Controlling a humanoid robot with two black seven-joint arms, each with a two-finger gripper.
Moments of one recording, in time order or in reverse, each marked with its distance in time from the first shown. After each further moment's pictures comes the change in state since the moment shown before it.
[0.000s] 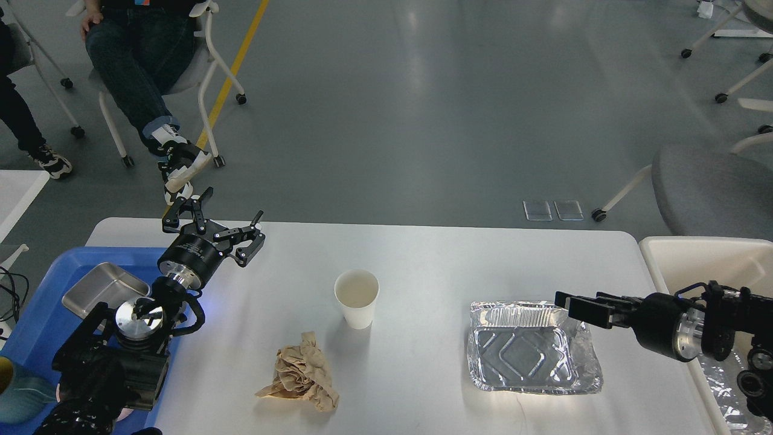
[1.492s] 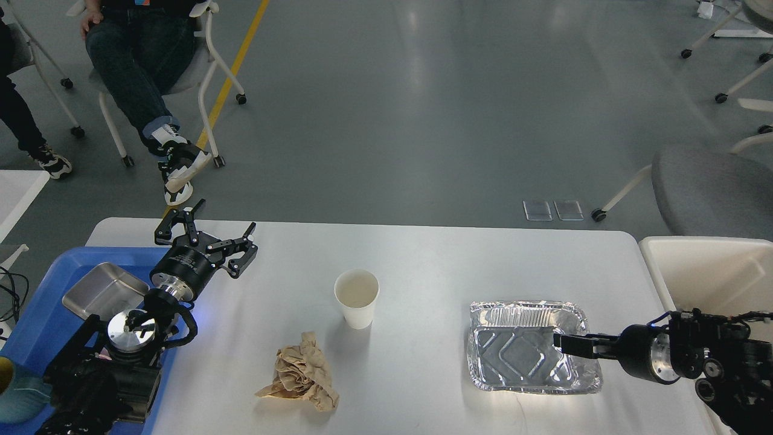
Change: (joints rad) left arm 0.043 0.015 -0.002 -0.012 0.000 0.000 -0.001; right arm 0.132 0.091 -0.224 -0.296 -0.053 0.003 -0.020
